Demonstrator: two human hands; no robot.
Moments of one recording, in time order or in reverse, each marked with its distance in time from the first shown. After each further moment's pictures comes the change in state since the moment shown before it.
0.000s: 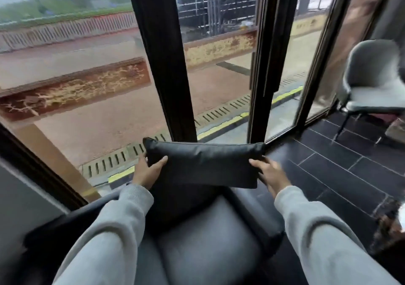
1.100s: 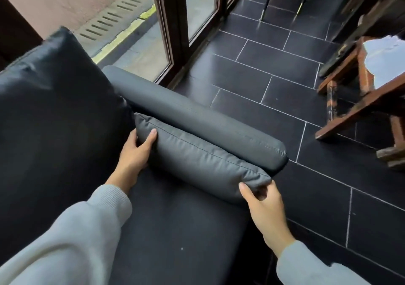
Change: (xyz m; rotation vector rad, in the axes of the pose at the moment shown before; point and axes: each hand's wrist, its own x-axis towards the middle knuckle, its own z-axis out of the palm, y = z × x) left_hand 0.255 -0.398 0.306 0.213 -0.555 -0.085; right_hand 0.105 0.480 -0.075 -0.254 0.722 0.157
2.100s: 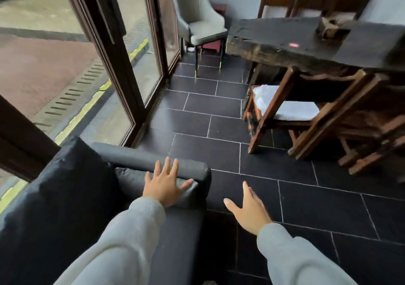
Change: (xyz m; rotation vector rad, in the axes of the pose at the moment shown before) left_hand -0.249 0.177 0.059 1.274 -0.345 0.536; right_hand -0.176 -0.155 -0.194 -0.555 -0.107 0.093
